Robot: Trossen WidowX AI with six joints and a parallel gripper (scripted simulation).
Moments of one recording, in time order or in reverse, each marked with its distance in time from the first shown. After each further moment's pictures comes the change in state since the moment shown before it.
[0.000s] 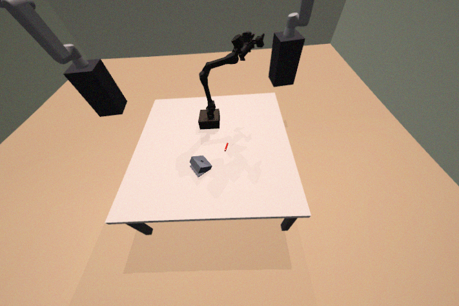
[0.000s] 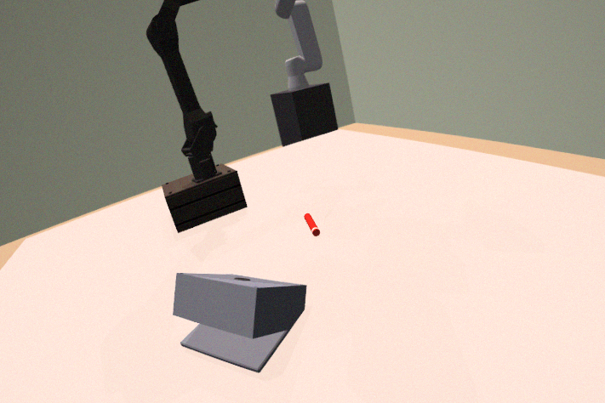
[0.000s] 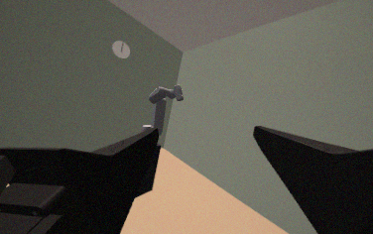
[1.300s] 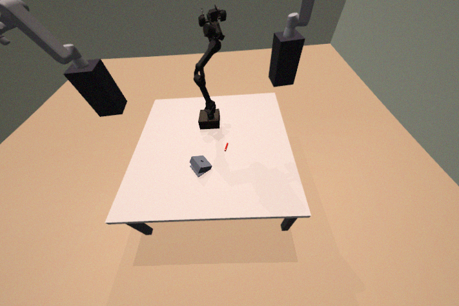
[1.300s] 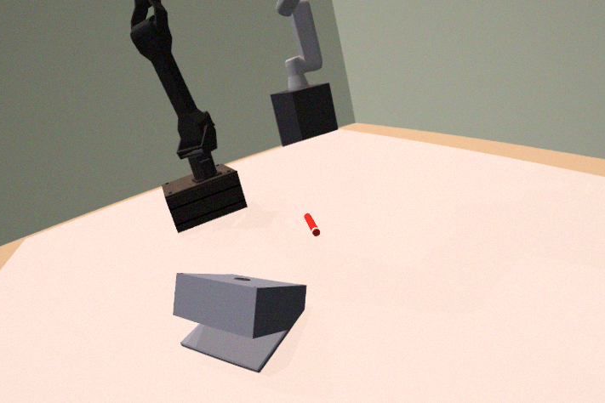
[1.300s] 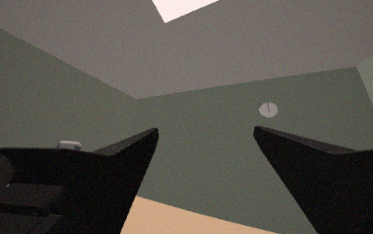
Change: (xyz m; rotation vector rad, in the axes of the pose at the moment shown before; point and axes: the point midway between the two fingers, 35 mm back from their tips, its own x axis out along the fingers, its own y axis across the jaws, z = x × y) arm -0.096 0.223 0.237 0.673 -0.433 0.953
